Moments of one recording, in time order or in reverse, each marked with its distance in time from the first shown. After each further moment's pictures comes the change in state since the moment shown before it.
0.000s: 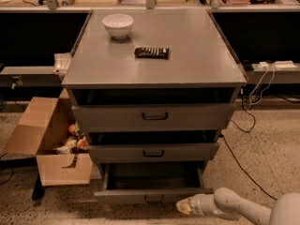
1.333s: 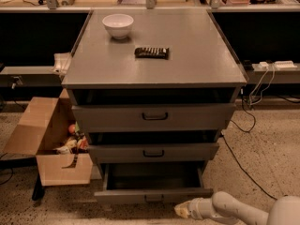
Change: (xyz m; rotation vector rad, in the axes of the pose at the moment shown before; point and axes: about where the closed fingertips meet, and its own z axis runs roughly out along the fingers) arm 0.019 0.007 0.013 -0.015 0.000 0.015
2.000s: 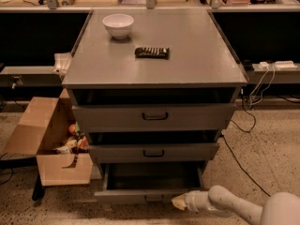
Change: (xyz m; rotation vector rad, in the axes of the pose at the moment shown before) arm -0.033 -0.015 0.014 0.022 -0.039 -0.025
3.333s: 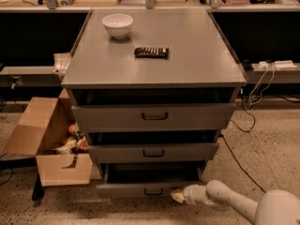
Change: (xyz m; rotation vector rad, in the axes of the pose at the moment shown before) arm -0.030 -0.020 0.008 0.032 -0.038 -0.014
